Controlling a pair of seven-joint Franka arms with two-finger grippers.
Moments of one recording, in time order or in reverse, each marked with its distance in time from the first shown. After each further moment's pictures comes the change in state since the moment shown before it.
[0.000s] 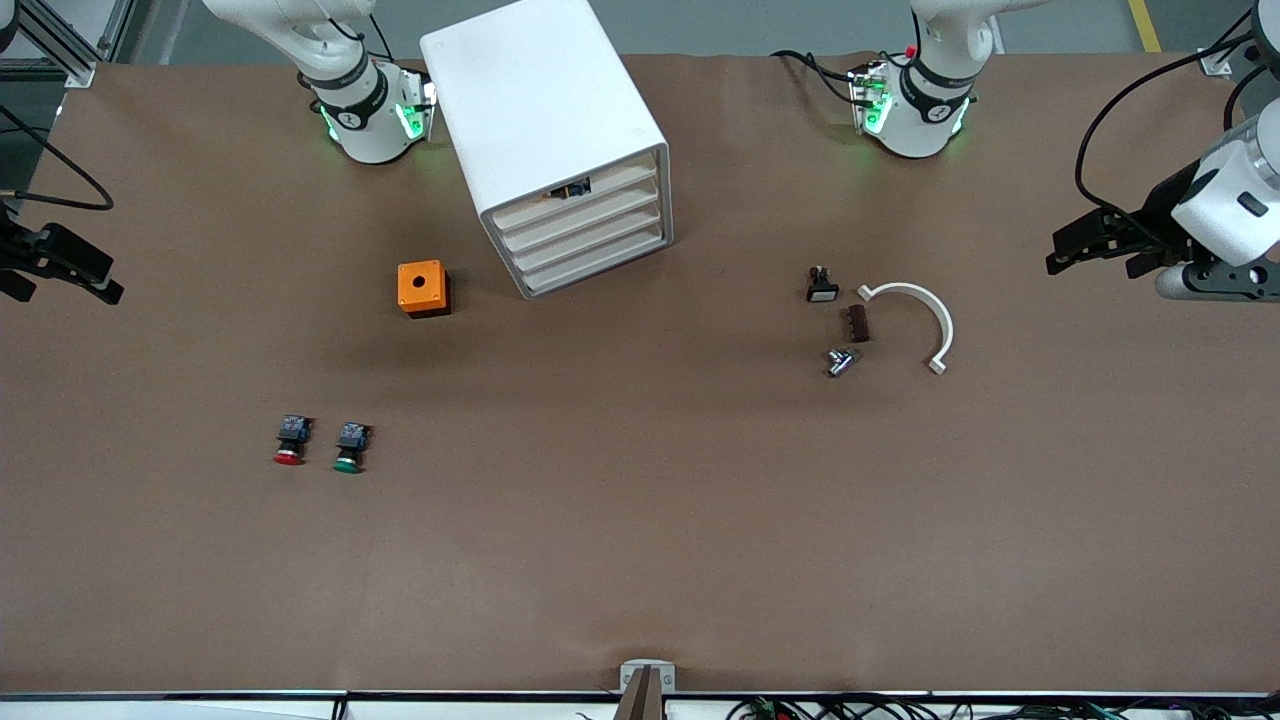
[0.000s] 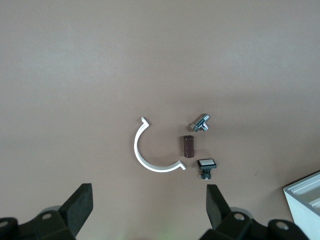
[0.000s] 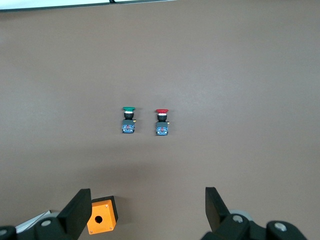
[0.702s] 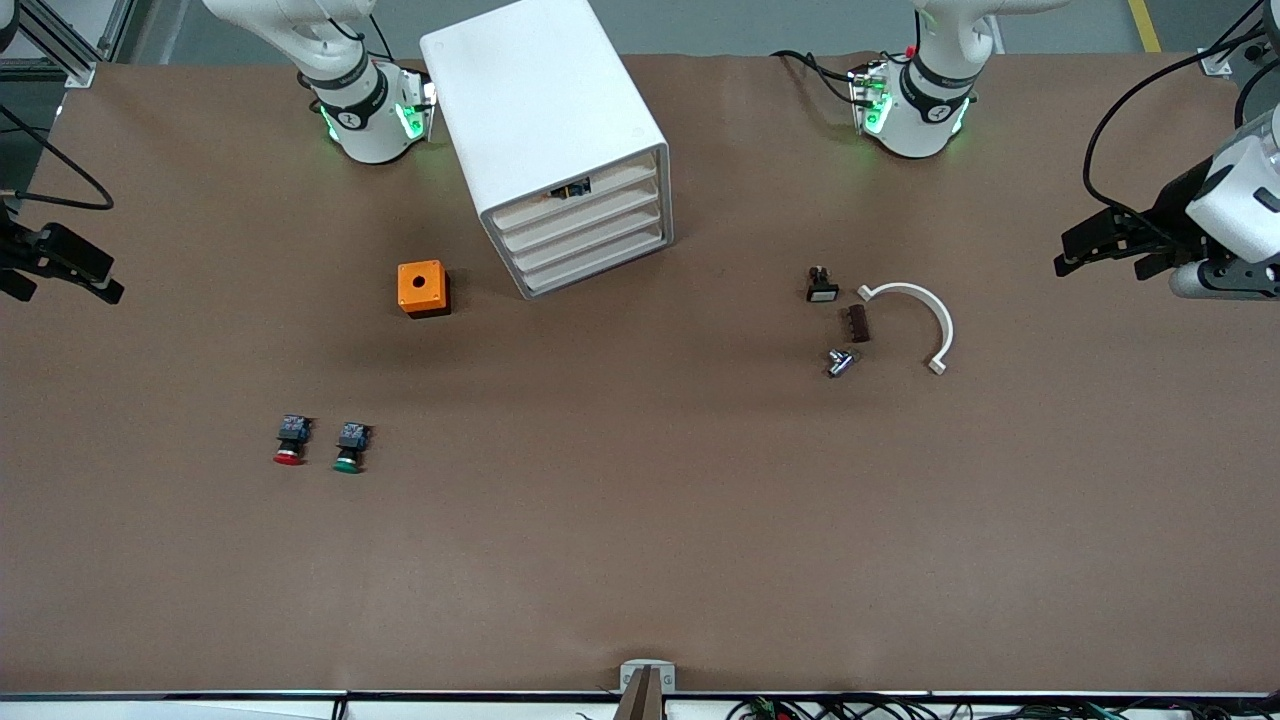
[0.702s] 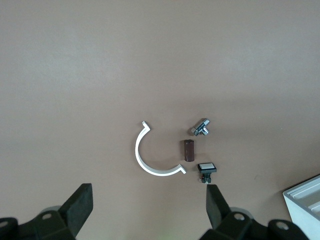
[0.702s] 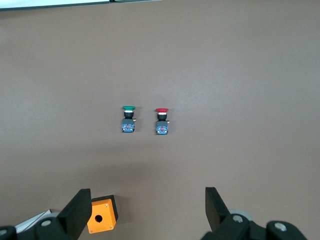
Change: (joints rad) left arm -0.118 -0.001 0.124 0.018 0.003 0.008 0.000; right arm 0.000 0.000 0.000 0.000 0.000 -0.004 0.000
